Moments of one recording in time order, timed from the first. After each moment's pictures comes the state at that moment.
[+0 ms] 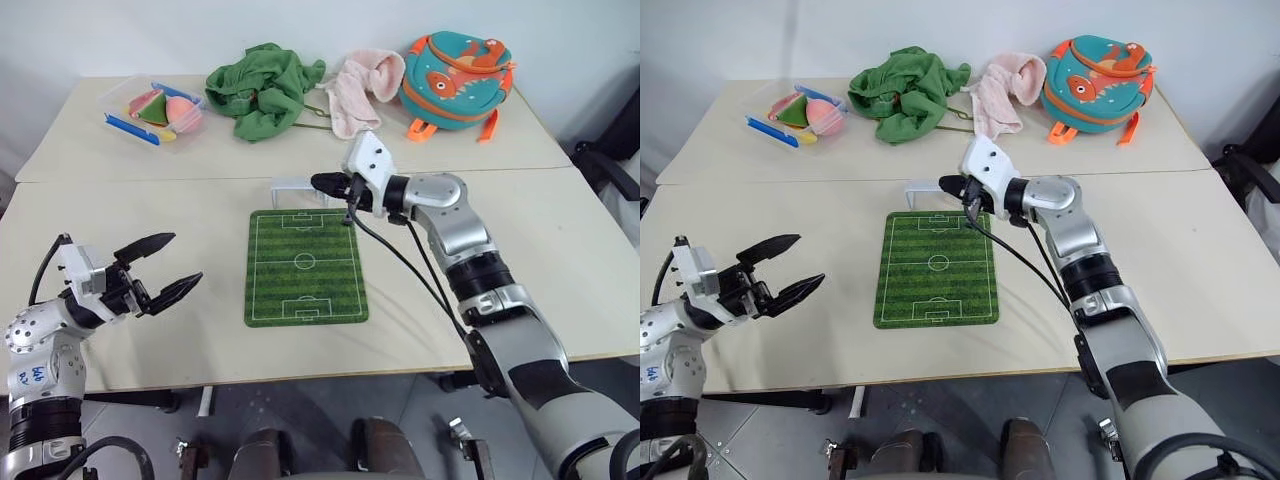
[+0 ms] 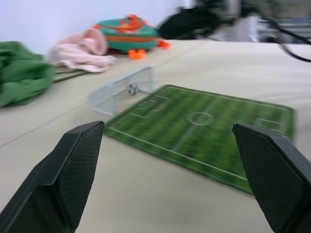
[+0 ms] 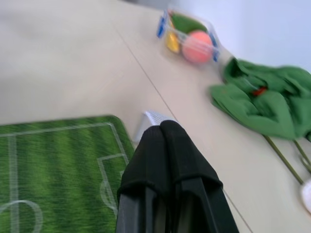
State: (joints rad) left arm -0.23 0.65 0.39 0.29 -0.58 -0.13 -1.16; right arm -1.02 -0.32 0.17 0.58 0.09 -0.02 0.94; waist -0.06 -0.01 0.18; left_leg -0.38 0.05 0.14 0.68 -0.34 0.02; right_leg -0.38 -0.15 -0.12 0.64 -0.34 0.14
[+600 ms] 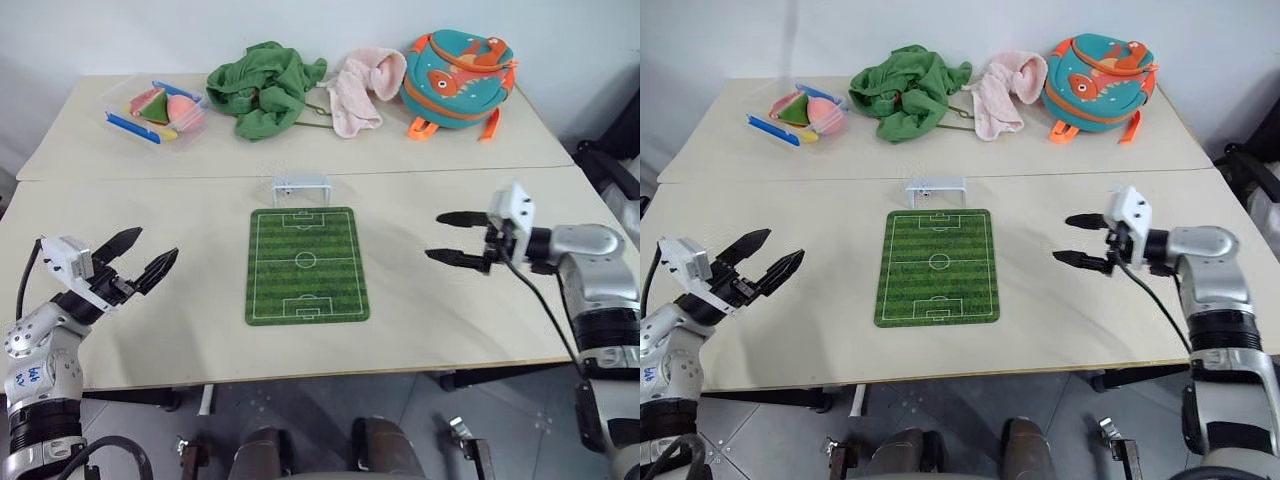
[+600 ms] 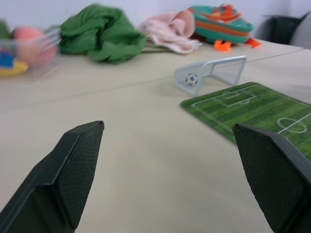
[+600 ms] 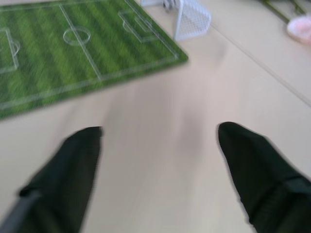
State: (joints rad) left arm -0.22 0.64 0.46 0.33 -0.55 0.01 -0.90; right arm -0.68 -0.76 -0.05 0.61 0.27 -0.03 1.36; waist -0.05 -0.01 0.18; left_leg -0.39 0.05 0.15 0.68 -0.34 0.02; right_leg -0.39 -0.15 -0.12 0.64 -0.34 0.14
